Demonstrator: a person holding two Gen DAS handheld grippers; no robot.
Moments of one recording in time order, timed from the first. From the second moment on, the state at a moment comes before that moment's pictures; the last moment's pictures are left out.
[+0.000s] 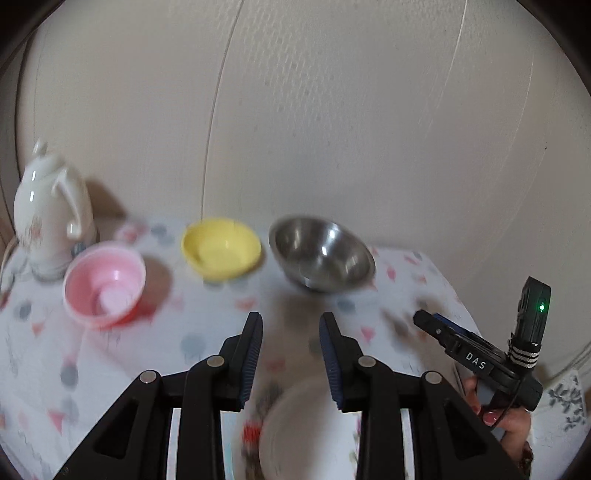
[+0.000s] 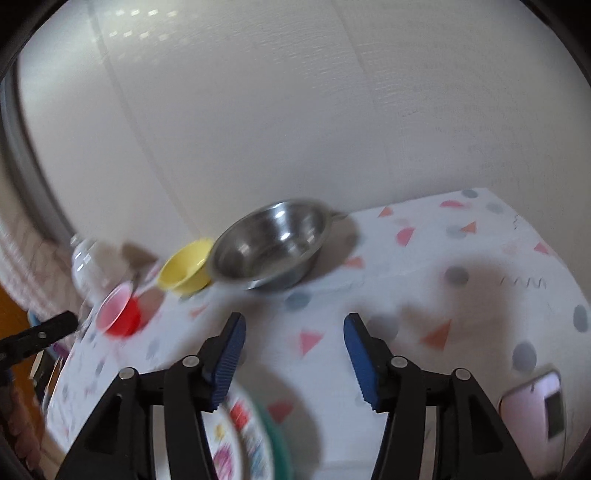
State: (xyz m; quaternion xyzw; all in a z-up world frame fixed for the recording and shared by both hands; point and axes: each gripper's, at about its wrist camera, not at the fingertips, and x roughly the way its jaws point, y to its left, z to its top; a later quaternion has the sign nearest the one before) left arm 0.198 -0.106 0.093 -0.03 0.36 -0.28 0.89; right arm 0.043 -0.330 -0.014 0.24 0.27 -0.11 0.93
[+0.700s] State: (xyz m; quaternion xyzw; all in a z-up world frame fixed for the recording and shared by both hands) left arm 0.320 -0.197 0.021 0.05 0.44 -0.26 0.85; right arm 0.159 -0.402 -0.063 0.33 0.30 -0.12 0.89
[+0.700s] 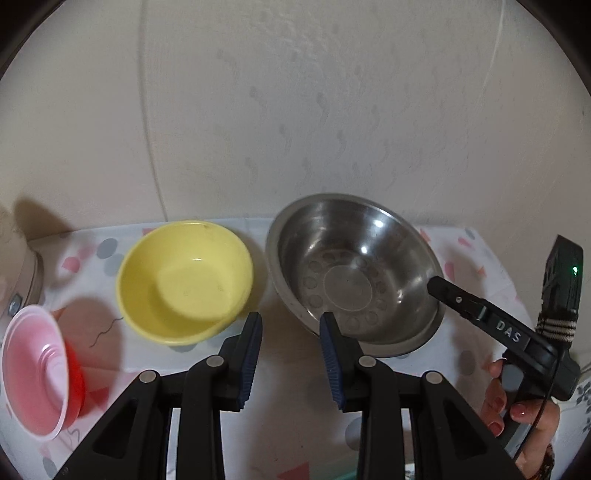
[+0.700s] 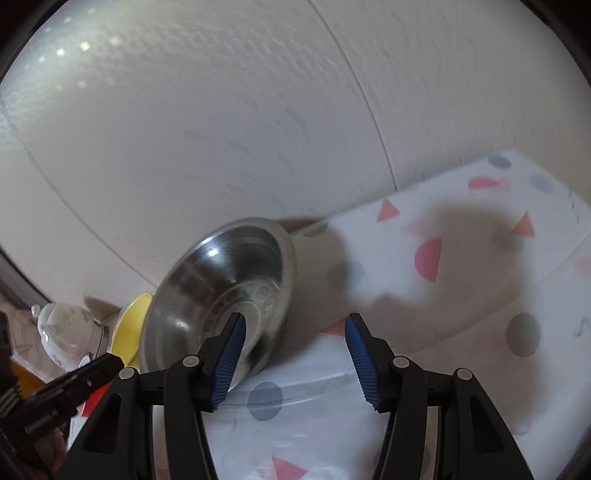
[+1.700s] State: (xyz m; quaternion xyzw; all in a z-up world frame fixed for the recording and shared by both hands) left arm 0.332 -0.248 -0.002 0.08 0.46 -0.29 0.84; right arm 0.172 -0.388 -0.075 0.32 0.32 -0.08 0.89
